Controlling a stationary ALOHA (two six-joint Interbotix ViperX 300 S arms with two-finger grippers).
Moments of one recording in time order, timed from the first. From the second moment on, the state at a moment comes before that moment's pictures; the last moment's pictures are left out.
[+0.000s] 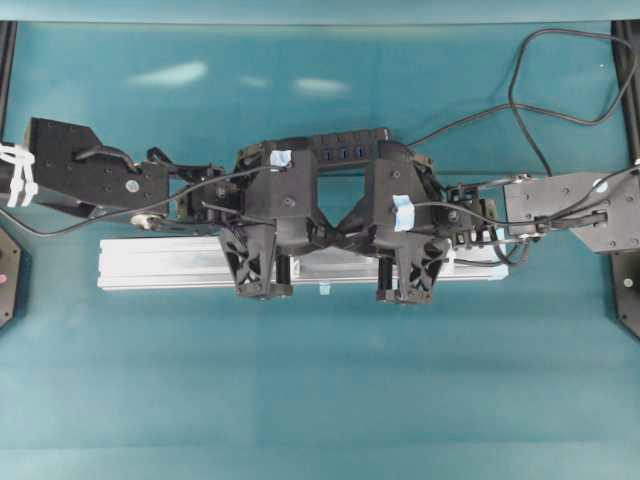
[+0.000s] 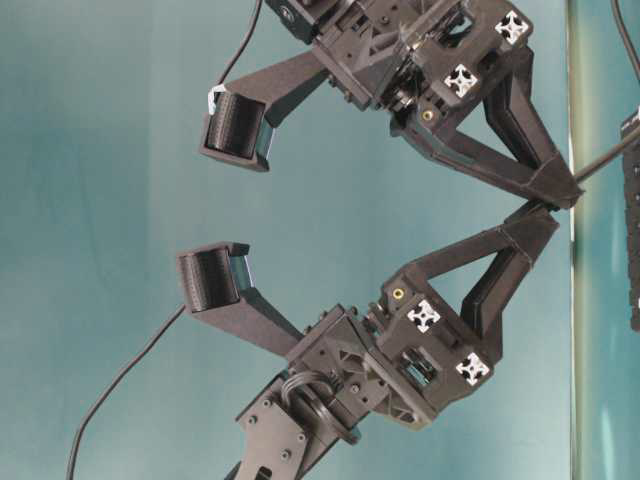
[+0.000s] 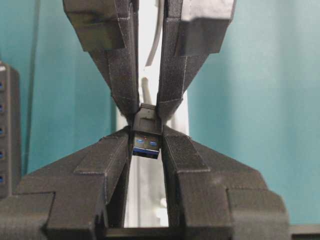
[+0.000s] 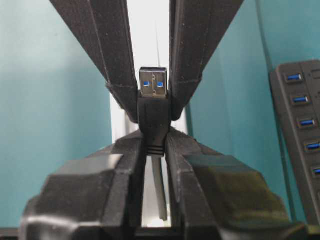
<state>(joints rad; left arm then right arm) 0.06 0.01 0.50 0.01 0.17 0.08 -0.05 -0.06 0.67 -0.24 0.10 0.21</state>
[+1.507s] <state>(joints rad) 0.10 -0.42 0.78 0.01 0.17 0.02 0.02 0.13 0.52 -0.25 0.37 0.21</state>
